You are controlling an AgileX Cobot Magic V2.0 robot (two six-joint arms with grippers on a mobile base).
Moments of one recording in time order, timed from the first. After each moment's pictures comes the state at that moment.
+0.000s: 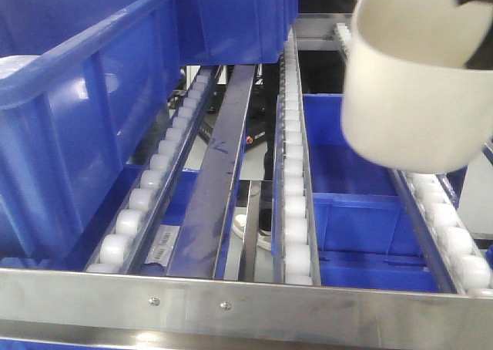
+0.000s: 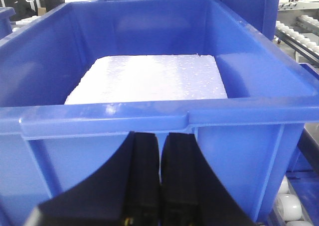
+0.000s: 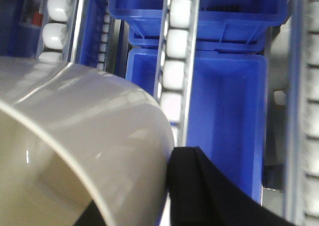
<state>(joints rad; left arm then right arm) -0.15 -0.01 0.01 -0.07 0.08 0.10 0.13 1.36 -0.97 0.11 0.51 0.11</state>
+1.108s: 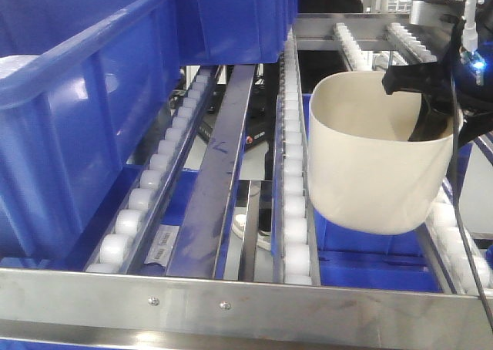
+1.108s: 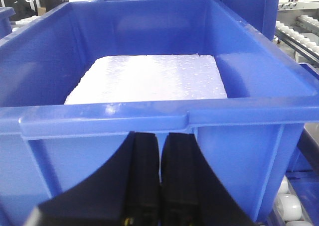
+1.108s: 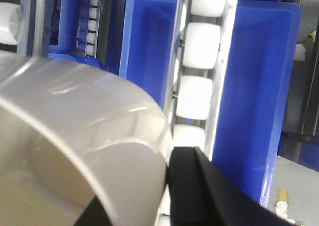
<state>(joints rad) -0.15 -0.01 0.01 -0.07 0.08 0.10 0.16 1.66 -1.07 0.12 0.51 0.10</state>
